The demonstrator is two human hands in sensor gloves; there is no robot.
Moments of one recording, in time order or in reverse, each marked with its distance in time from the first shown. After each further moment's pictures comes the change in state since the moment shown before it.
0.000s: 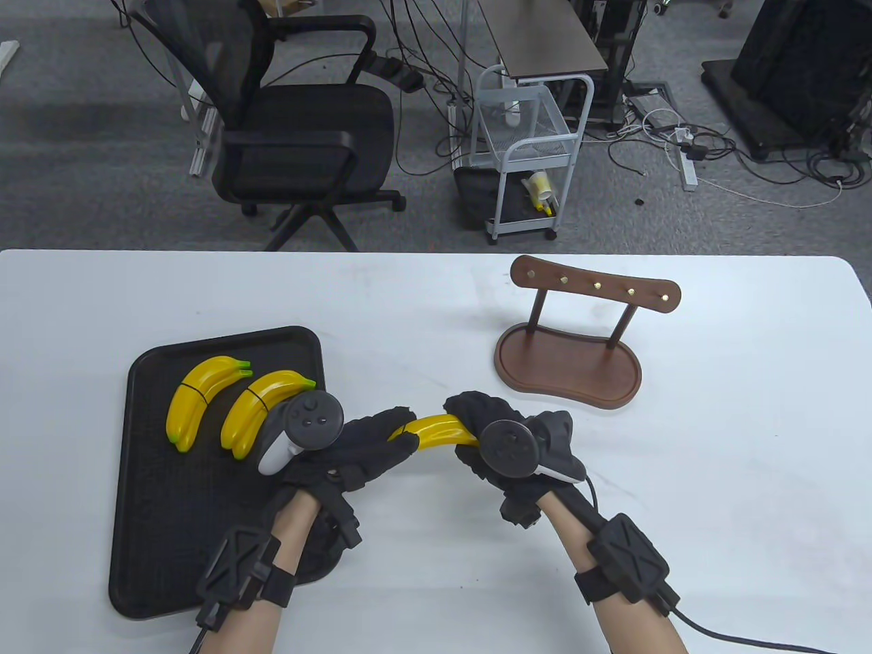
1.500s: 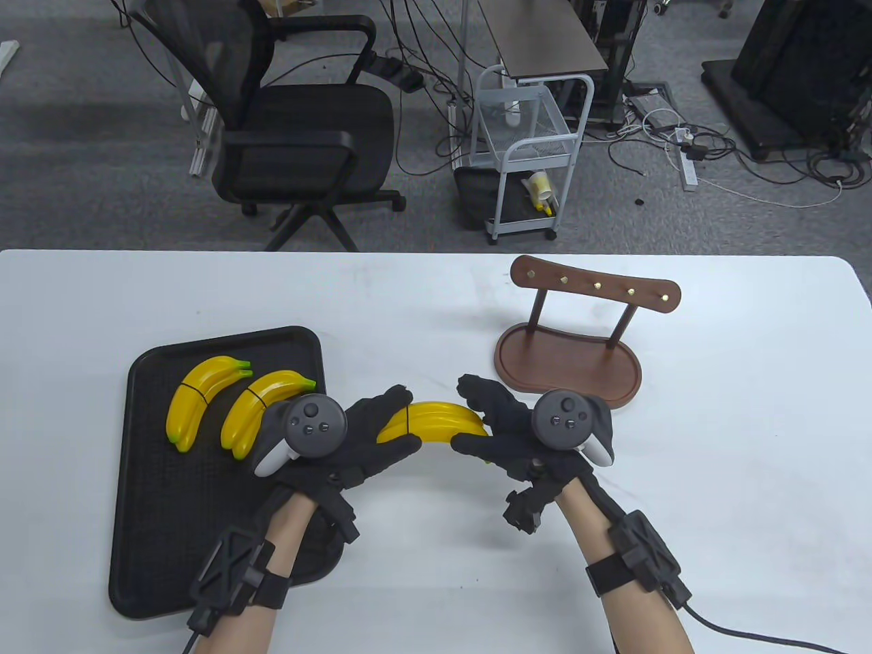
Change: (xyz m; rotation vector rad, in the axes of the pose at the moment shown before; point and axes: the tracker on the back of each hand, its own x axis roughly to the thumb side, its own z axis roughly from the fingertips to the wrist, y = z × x) left_hand 0.024 0.011 0.008 0.110 -0.045 -0.193; right_hand -0.046 0.001 0.004 0.055 0.044 -0.604
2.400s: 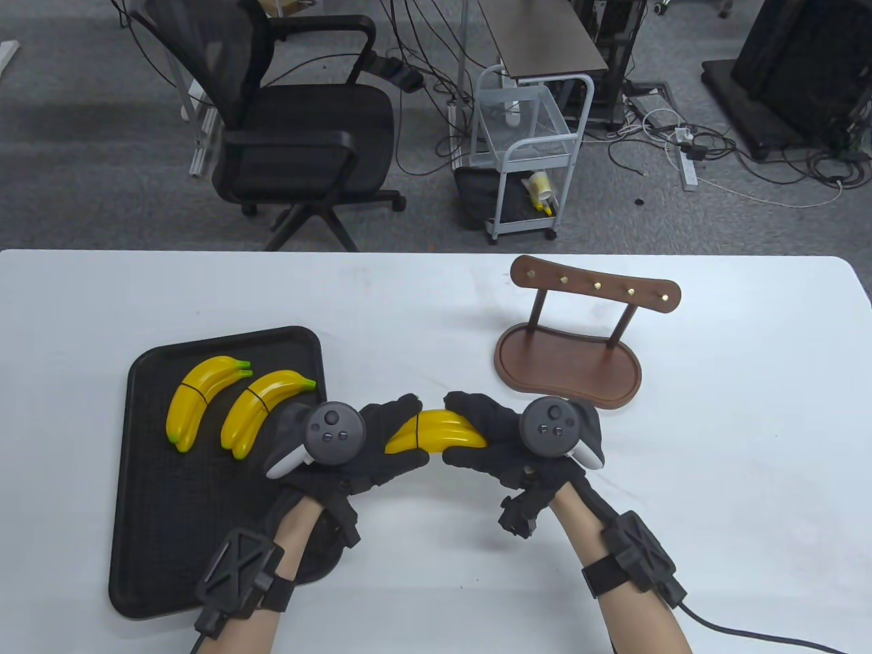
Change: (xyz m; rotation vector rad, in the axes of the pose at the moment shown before) left_hand 0.003 -0.014 -0.005 -0.065 0.023 -0.149; right_hand 0.007 0.015 -0.001 0.021 -0.038 0.095
